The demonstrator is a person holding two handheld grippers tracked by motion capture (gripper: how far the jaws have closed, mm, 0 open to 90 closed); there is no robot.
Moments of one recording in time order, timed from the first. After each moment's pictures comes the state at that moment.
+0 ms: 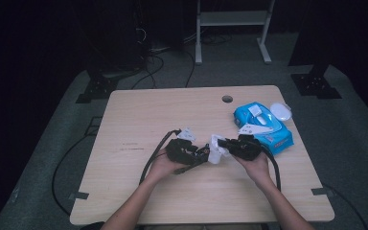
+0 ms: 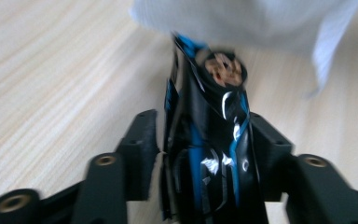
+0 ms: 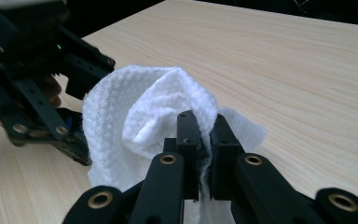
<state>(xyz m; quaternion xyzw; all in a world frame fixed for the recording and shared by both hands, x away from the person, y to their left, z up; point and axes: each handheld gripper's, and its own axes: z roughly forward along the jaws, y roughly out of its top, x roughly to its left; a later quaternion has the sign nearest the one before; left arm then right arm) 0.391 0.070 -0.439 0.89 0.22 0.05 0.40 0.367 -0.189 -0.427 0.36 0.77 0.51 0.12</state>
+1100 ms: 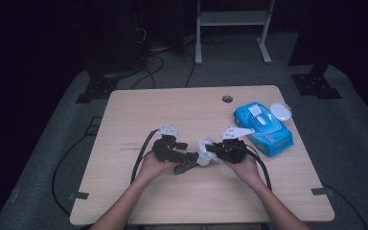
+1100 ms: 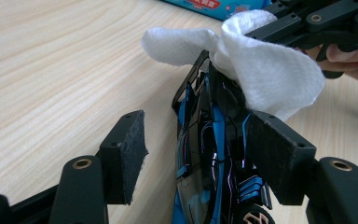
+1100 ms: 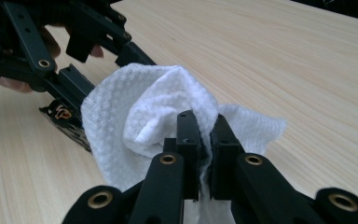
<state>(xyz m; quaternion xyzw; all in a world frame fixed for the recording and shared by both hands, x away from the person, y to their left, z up) 0.388 0.108 -0.436 0.85 0.28 0.01 0.46 0.365 -0.150 -0.432 0.31 0.81 0.48 0.13</state>
